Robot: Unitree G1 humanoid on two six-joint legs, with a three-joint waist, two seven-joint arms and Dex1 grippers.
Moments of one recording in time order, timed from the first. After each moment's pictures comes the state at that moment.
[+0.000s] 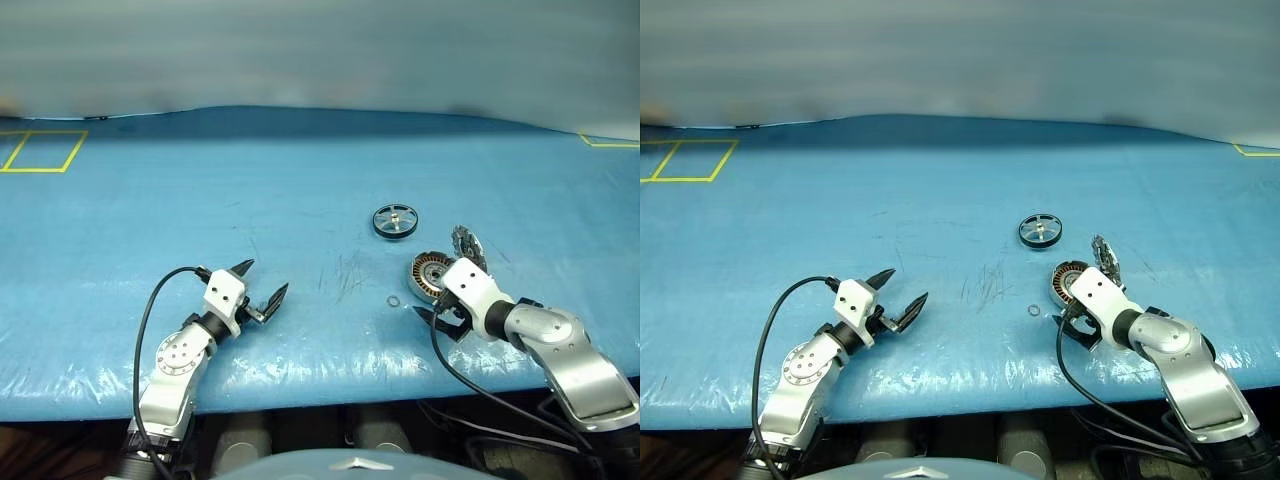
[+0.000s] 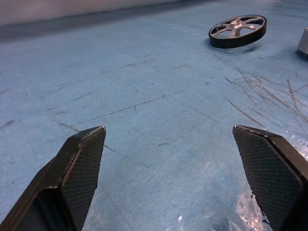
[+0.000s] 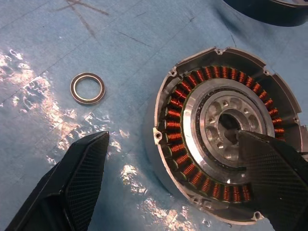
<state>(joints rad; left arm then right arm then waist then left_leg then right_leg) 0.08 0.28 -0.09 -0.04 -0.12 -0.07 -0.51 0.06 -0.77 0.02 -0.39 0.09 0.64 0.63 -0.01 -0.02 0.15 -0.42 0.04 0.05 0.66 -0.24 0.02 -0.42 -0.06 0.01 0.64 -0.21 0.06</state>
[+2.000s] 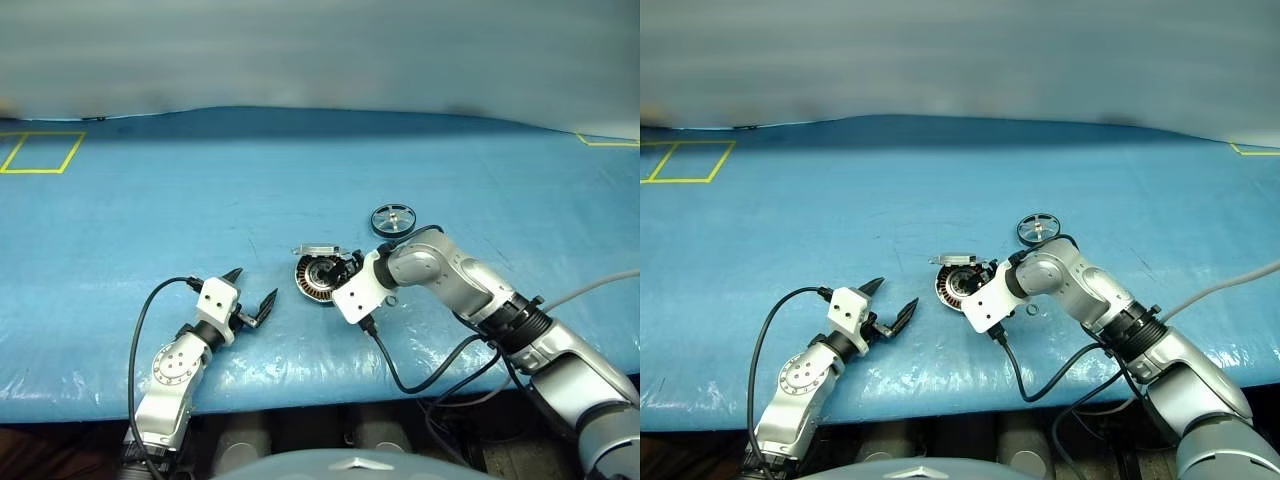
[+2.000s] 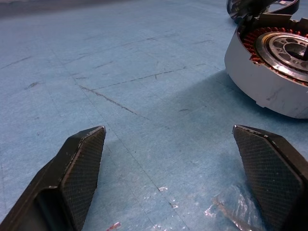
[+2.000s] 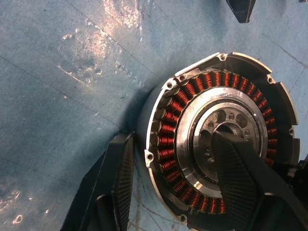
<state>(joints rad) 0.13 0.27 -0.07 -0.01 -0.10 -0.08 -0.44 -0.66 -0.63 0.65 0.09 -0.39 -0.23 1.08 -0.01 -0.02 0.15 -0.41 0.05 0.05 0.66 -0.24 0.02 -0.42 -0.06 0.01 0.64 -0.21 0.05</state>
